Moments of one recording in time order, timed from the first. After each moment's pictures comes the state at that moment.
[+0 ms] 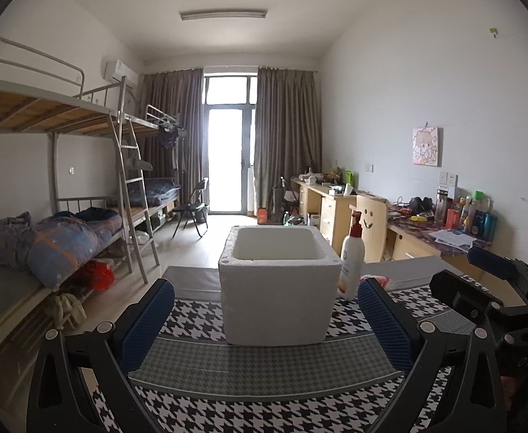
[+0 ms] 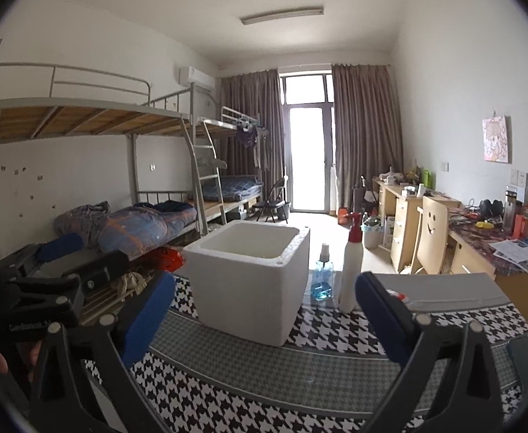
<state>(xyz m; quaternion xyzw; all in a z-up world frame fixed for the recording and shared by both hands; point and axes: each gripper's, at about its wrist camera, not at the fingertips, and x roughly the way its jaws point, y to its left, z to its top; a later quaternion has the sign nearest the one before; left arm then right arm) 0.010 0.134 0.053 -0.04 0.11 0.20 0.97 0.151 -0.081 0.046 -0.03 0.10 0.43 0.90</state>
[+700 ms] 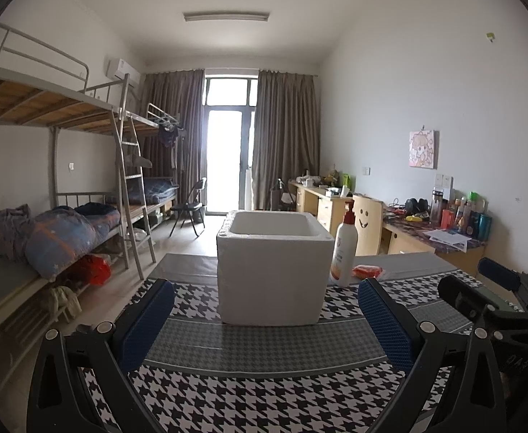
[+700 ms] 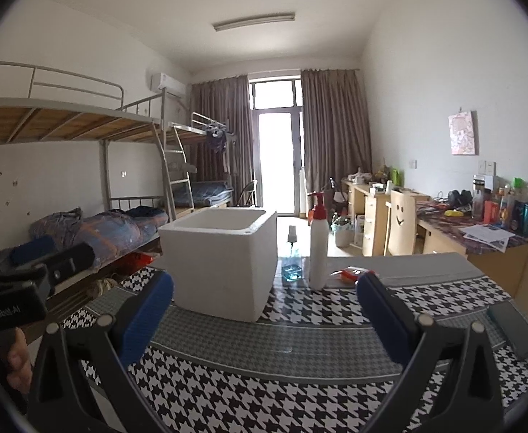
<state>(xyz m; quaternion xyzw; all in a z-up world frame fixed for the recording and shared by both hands) -0.012 0.125 0.022 -0.05 0.10 0.20 0.97 0.130 -0.109 0.010 -0.02 0.09 0.37 0.92</state>
